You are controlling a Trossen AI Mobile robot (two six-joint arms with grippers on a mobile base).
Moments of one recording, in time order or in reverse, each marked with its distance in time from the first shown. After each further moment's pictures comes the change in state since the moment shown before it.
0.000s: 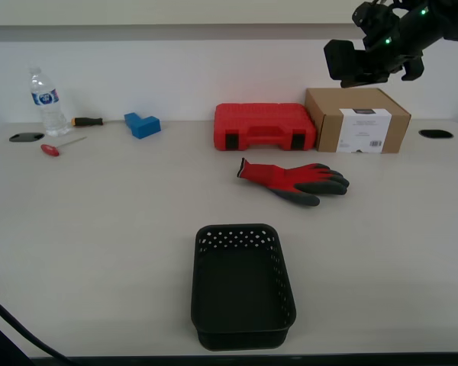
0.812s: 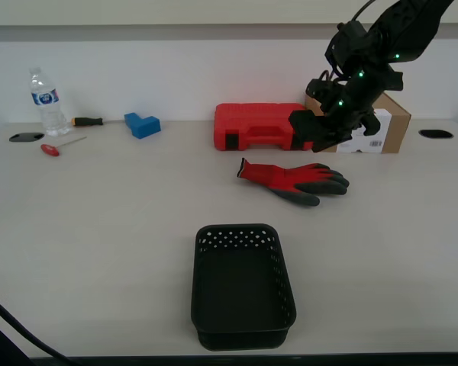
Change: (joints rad) arm 0 0.102 0.361 0.214 -0.214 0.043 -0.023; arm 1 0.000 0.000 0.000 0.000 0.000 0.000
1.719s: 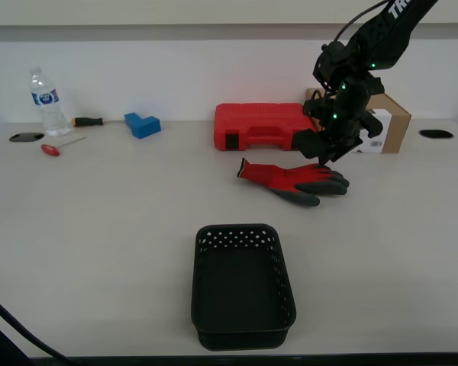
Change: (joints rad) arm 0 -0.002 0.178 0.228 -0.222 0.202 -0.089; arm 1 0.000 0.000 0.000 -0.001 0.000 0.000
